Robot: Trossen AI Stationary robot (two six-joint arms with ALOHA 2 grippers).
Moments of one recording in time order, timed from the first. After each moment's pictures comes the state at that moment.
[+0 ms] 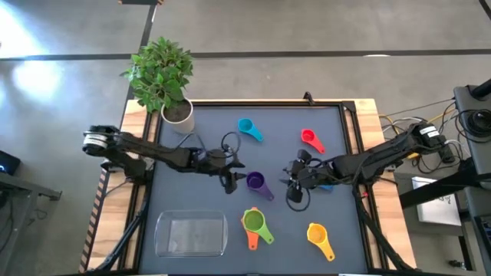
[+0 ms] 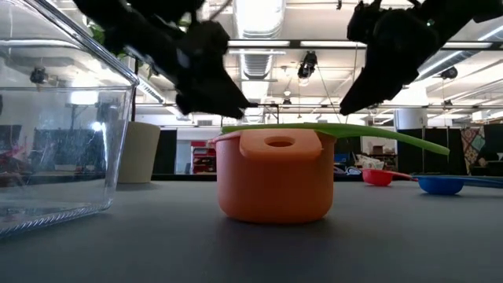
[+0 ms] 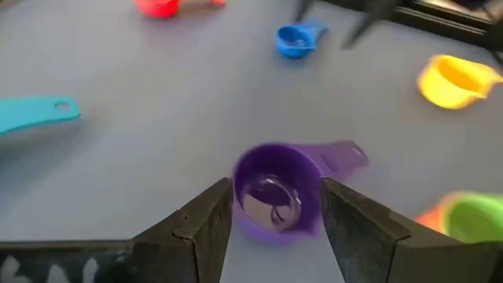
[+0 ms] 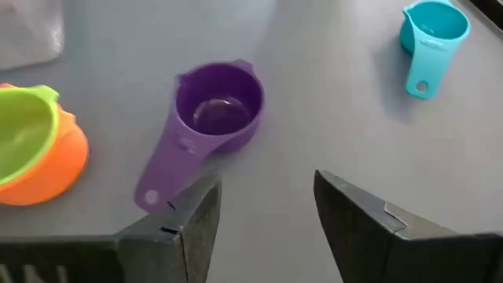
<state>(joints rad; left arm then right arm) -0.05 1.54 0.81 0.13 -0.13 -0.32 0.27 1.28 0.71 -0.22 0.40 0.40</state>
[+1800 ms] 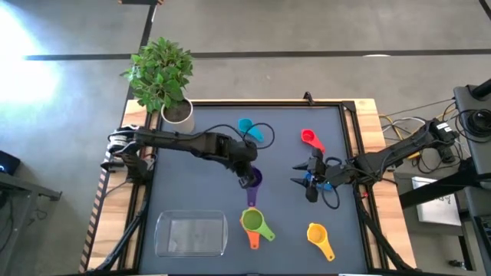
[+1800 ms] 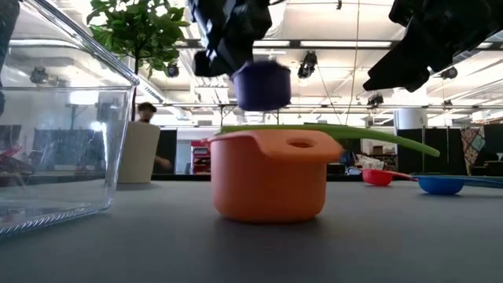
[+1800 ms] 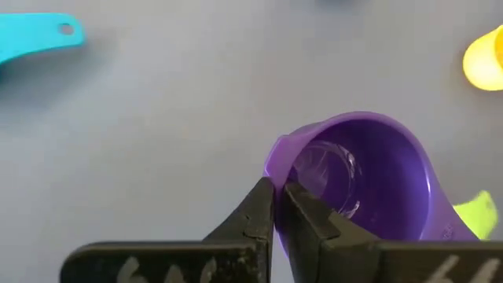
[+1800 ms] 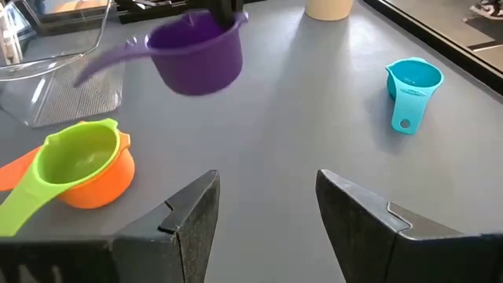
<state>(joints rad) -0.03 1.79 1.54 -0.79 -0.05 -0.51 0.36 0.94 0.48 -0.07 0.47 0.36</state>
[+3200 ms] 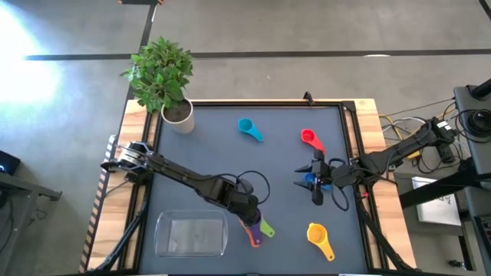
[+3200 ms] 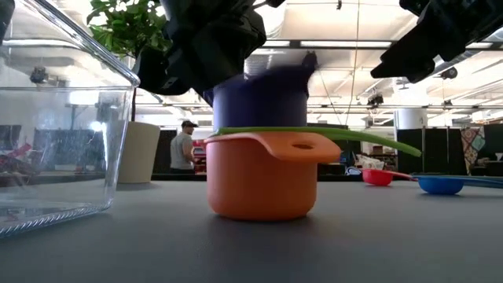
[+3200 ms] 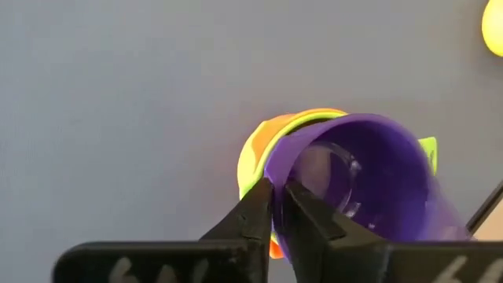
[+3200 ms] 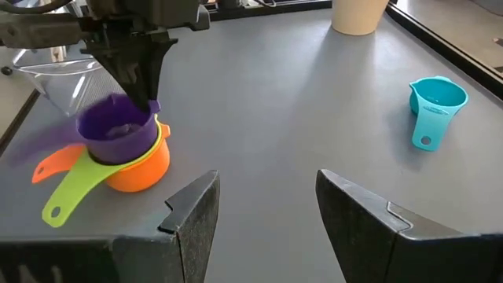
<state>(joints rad) -0.34 1.94 1.51 -0.73 -0.09 -1.19 0.41 0.88 0.48 -0.09 0.45 0.31</state>
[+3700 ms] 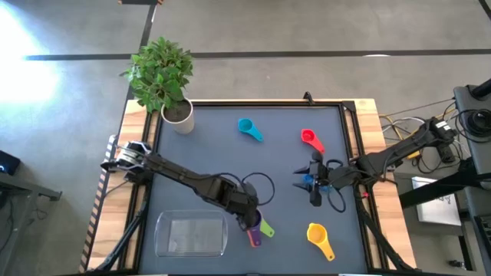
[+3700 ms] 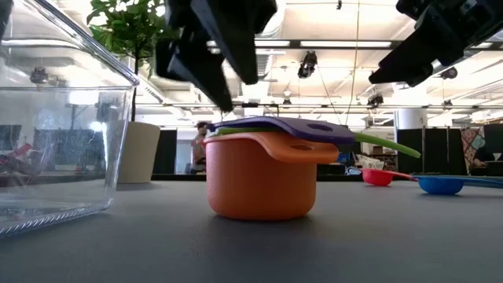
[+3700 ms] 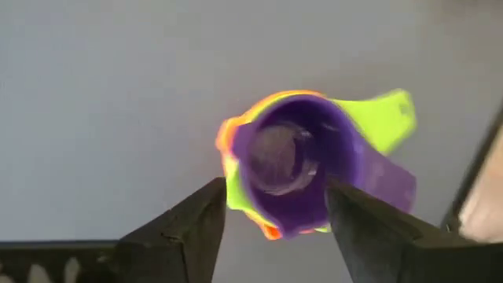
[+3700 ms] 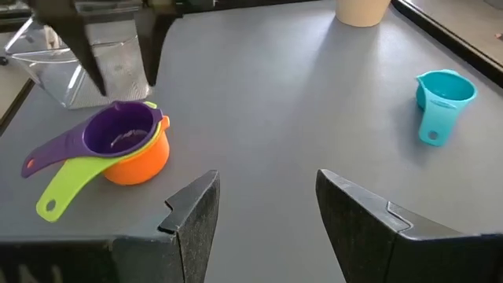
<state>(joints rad) -0.35 1.93 1.55 -0.75 -0.05 -0.89 0.41 0.93 0.48 -0.07 0.44 0.31</state>
